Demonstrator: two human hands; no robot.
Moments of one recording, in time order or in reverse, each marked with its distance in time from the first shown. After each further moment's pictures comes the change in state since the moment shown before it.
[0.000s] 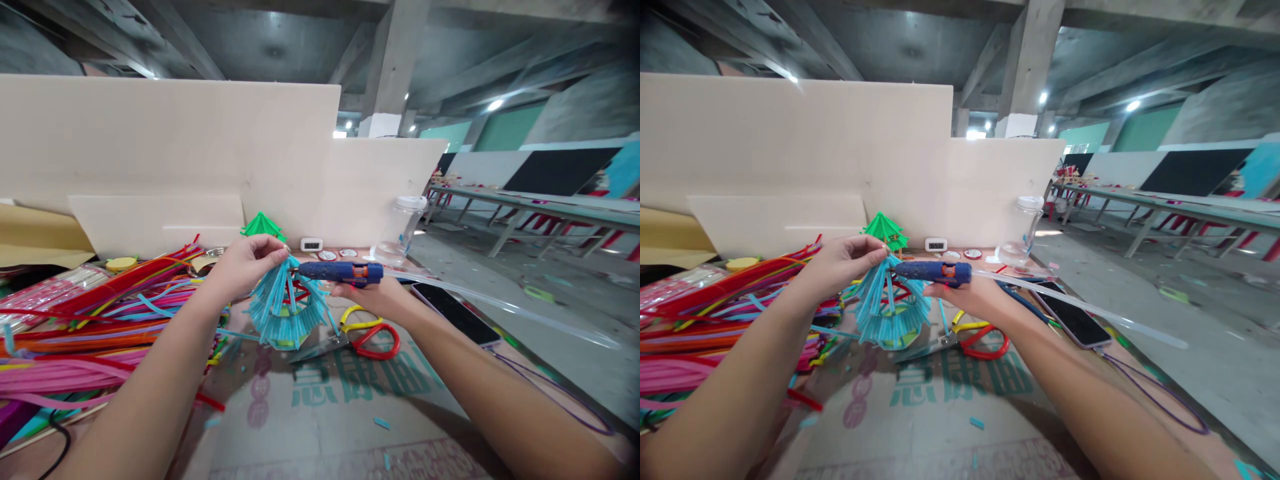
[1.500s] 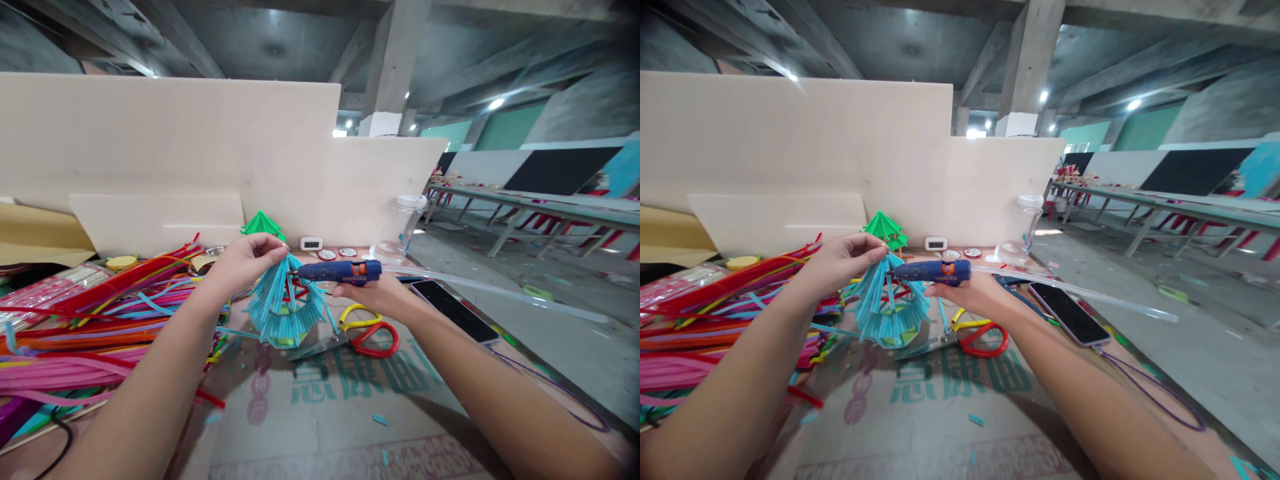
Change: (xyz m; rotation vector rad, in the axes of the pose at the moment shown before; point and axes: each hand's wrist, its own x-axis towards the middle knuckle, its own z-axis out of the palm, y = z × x) left_hand 0.003 -0.008 -0.002 0.032 0.004 0.017; right_hand -0.001 -0.012 -0.006 0.027 -0.077 -0.026
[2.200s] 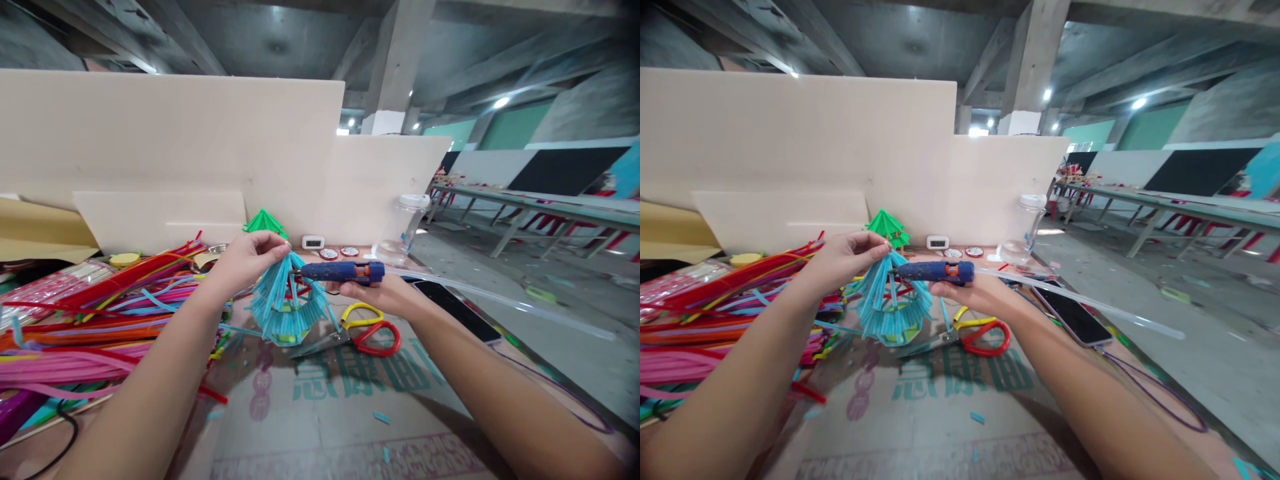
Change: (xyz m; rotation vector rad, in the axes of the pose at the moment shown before) left_hand 0.002 -0.004 -0.001 -0.009 0.003 0.016; right_hand -0.002 0.006 -0.006 0.089 -0.099 -0.078
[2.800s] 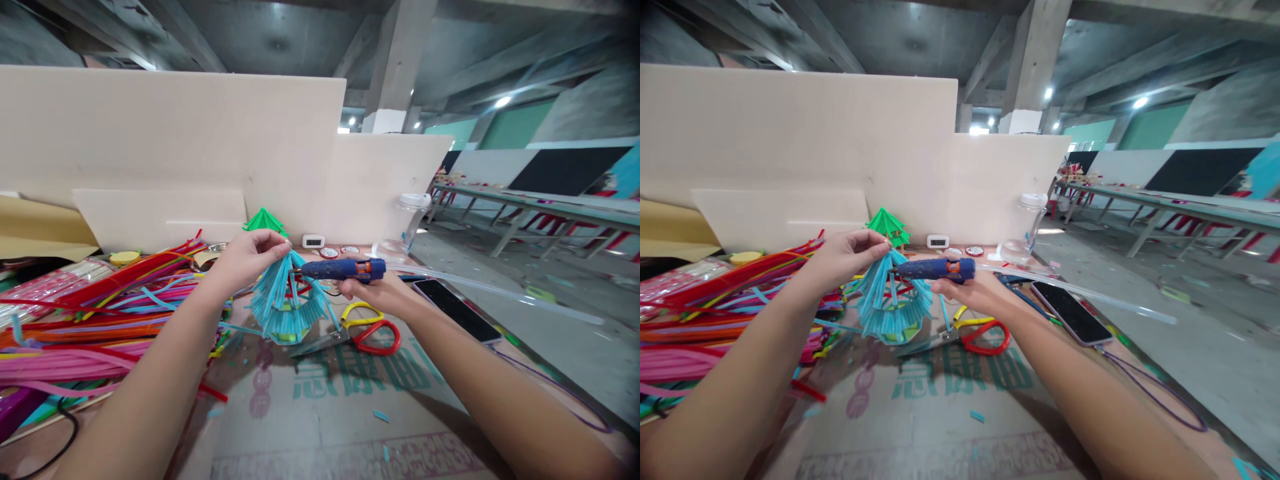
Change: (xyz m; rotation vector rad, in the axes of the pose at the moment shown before) left_hand -0.001 0.003 0.000 0.030 0.005 -0.009; right_hand 0.001 0.004 0.005 0.046 0.039 0.025
